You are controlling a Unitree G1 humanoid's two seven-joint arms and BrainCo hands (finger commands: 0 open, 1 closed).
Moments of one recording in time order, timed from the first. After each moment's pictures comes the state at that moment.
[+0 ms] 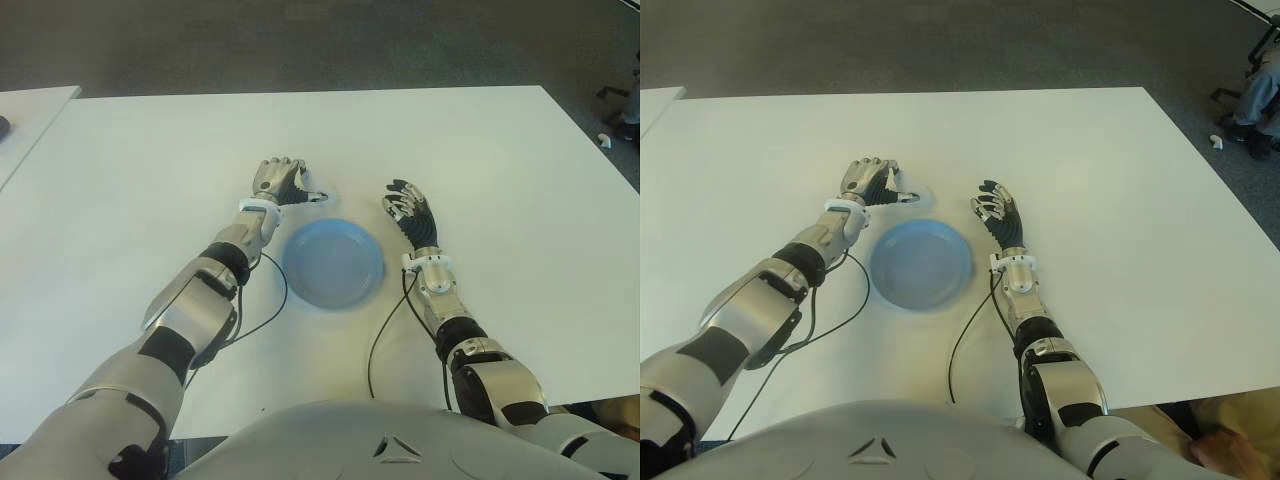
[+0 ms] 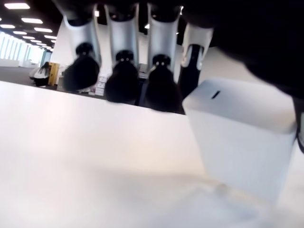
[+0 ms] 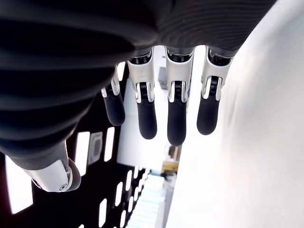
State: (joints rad) left arm -0.72 0.24 -0.55 1.13 0.72 -0.19 0.51; right arm -0.35 -0.07 0.02 0.99 -0.11 -0.70 -0.15
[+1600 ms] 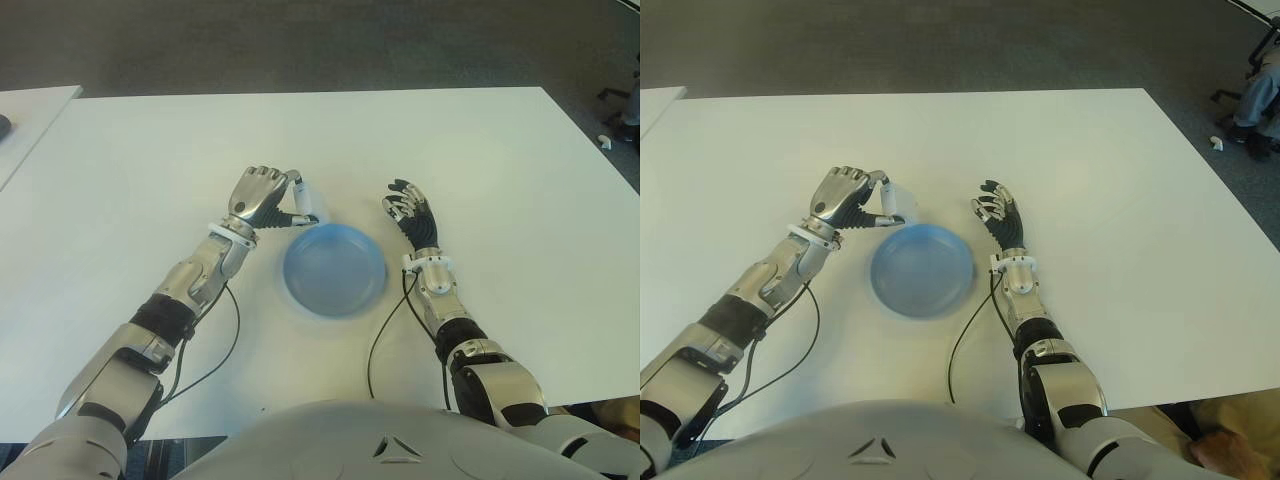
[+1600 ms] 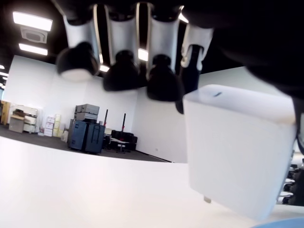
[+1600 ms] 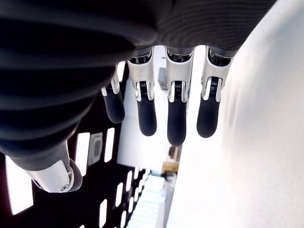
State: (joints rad) left arm -0.32 0.52 -0.48 0.35 0.78 -0.25 0.48; right arm -0.34 -0.07 0.01 0.98 -0.11 -0.70 -0.14
